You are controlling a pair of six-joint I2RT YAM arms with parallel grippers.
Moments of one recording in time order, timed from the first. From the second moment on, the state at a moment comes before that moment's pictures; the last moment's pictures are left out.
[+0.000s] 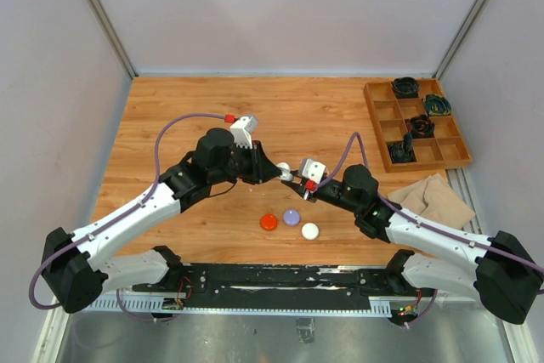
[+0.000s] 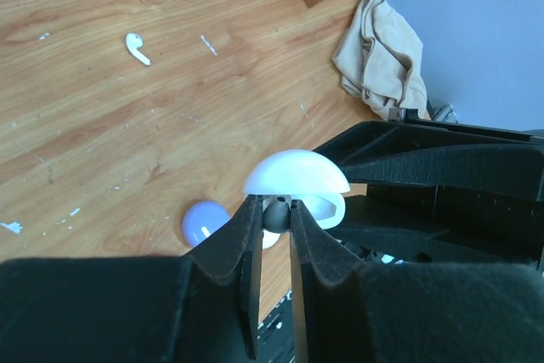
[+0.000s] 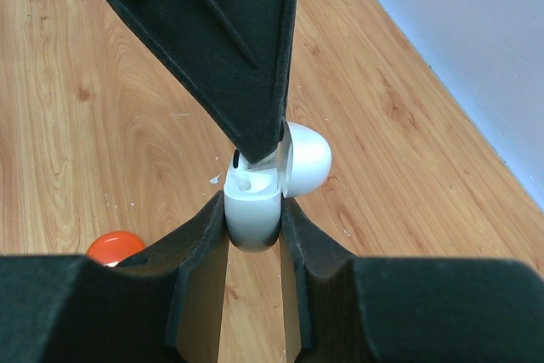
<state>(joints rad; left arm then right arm) -0.74 1.11 0.87 -0.16 0.21 -0.62 0.84 1.05 0.48 0.49 -0.28 -0.36</state>
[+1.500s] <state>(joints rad) -0.74 1.02 0.89 -0.16 0.27 -0.38 0.82 1.06 0.48 0.57 -0.36 -0.27</state>
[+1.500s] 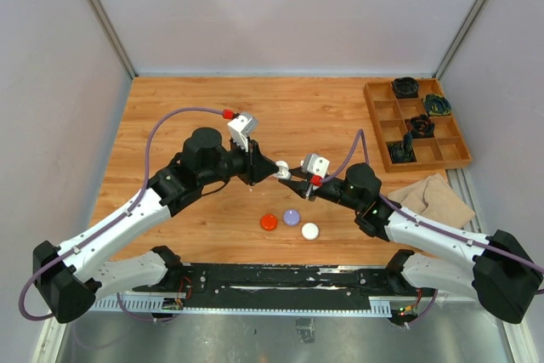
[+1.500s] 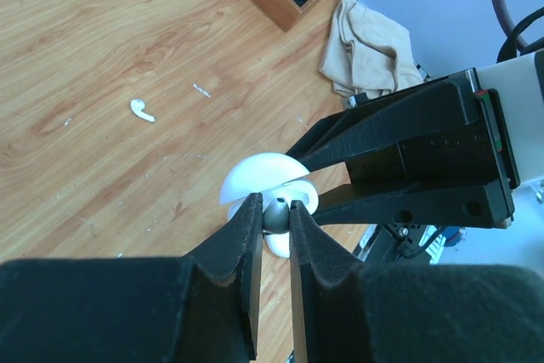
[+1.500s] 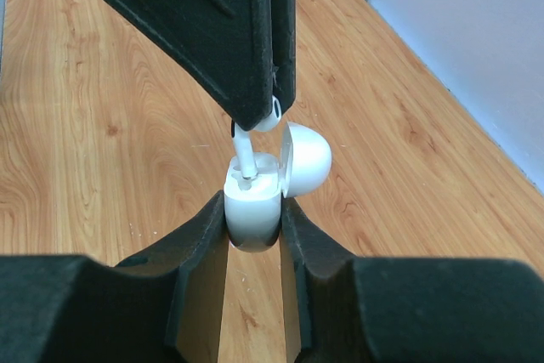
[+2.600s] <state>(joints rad) -0.76 1.05 0.90 -0.15 0.32 -0.33 0.78 1.06 0.46 0.64 -0.47 -0.17</state>
